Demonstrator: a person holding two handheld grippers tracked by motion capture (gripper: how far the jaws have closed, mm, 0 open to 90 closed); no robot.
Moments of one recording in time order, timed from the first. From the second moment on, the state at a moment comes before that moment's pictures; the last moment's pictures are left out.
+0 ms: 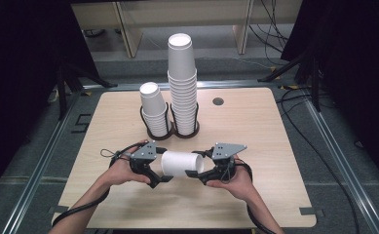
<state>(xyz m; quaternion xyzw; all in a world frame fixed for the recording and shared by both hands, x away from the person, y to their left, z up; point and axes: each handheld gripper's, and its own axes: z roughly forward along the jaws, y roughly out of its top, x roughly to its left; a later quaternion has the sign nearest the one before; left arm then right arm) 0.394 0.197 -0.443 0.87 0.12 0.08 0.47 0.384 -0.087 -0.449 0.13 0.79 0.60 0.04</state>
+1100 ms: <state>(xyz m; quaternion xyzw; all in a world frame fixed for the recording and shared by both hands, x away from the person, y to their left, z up) 0.400 0.196 -0.447 0.86 0.11 0.05 0.50 0.385 -0.088 -0.449 0.12 0.79 0.61 0.05</state>
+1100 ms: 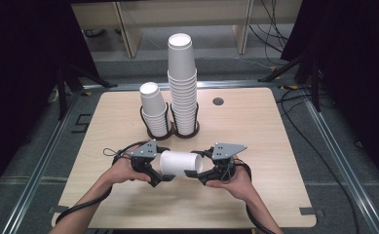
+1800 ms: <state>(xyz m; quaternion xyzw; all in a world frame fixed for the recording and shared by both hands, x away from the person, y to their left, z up) 0.402 0.197 -0.448 0.85 0.10 0.05 0.51 0.385 -0.088 -0.449 0.12 0.78 0.62 0.04</state>
